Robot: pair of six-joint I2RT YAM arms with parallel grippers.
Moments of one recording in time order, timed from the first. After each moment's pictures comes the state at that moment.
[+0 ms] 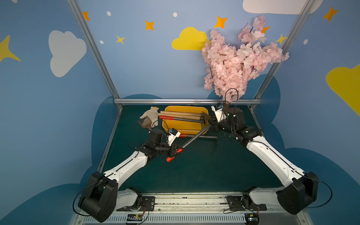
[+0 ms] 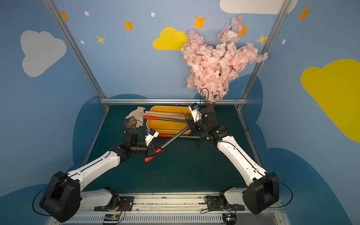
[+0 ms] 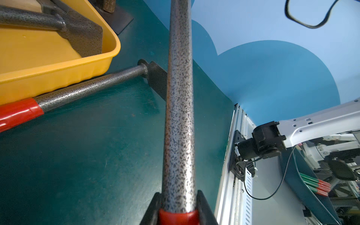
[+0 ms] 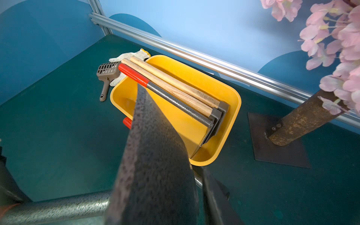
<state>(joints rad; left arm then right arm) -0.44 1.26 0.71 -0.08 0.82 -0.18 0.49 1.34 1.20 -0.36 -0.11 -0.06</state>
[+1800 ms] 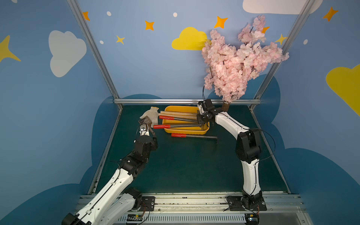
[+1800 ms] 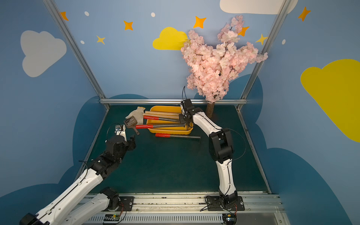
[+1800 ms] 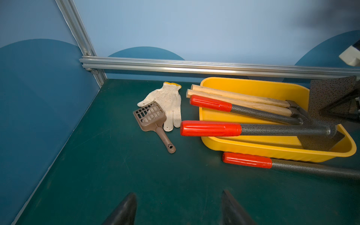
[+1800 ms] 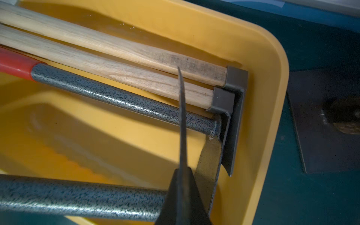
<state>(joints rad) -0.43 0.85 0.66 -0.29 -0.45 -0.26 0.49 2.16 1.88 -0.65 0.01 0.13</state>
